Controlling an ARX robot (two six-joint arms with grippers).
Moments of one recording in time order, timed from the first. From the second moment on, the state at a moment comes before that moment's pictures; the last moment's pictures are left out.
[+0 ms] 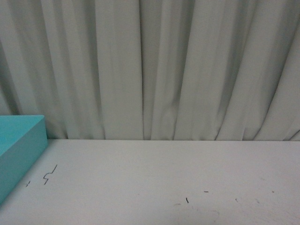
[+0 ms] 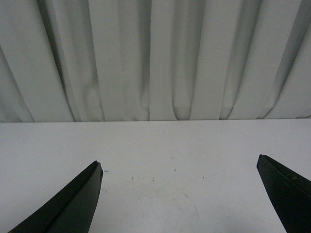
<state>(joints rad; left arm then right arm) 0.00 0.01 0.01 0.00 0.00 0.00 0.00 0.00 0.01 0.00 0.00 -0.01</state>
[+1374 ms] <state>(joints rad) 0.00 0.01 0.01 0.00 0.00 0.00 0.00 0.00 0.01 0.00 0.00 -0.01</state>
